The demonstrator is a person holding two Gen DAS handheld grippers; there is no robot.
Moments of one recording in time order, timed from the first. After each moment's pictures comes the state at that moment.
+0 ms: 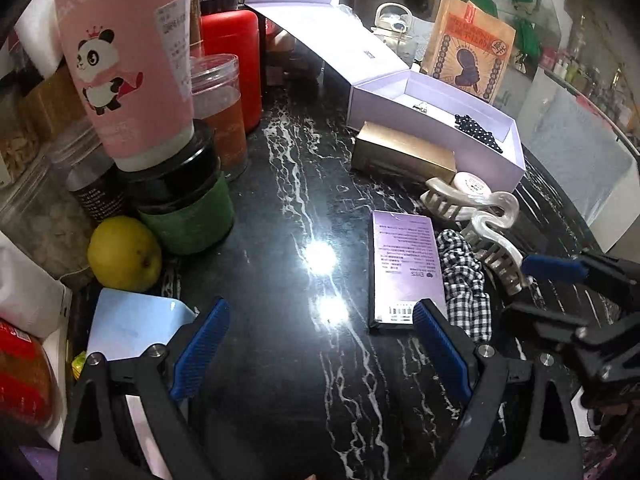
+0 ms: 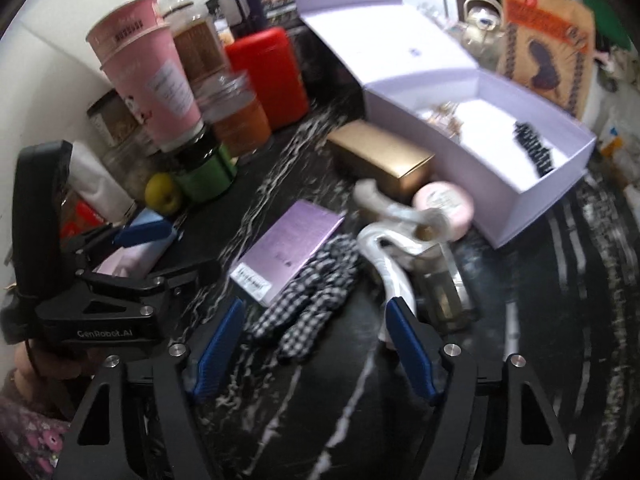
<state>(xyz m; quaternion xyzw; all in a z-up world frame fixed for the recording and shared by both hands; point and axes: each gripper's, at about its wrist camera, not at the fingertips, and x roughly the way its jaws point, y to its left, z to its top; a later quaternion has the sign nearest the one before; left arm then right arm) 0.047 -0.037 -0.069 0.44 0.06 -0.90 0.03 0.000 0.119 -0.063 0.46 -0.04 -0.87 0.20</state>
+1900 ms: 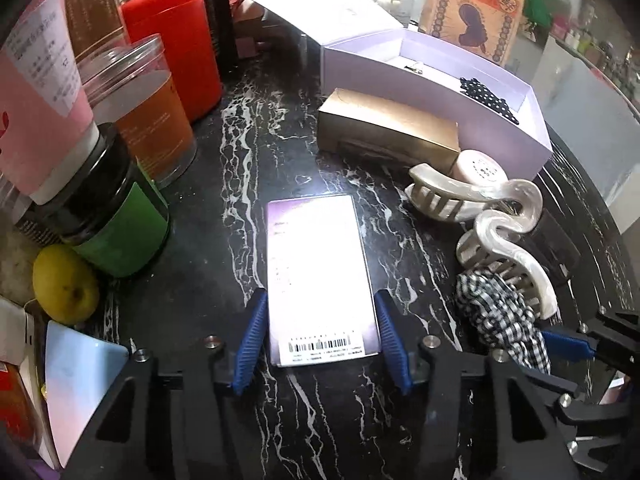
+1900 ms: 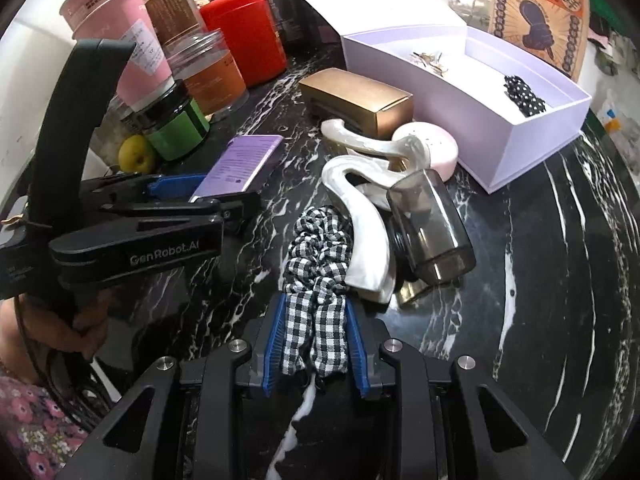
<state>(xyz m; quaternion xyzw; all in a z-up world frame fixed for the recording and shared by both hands) -0.003 0.000 -0.090 0.50 0.03 -0.87 0.04 0.004 0.137 -0.089 0.50 -0.02 -0.85 0.17</state>
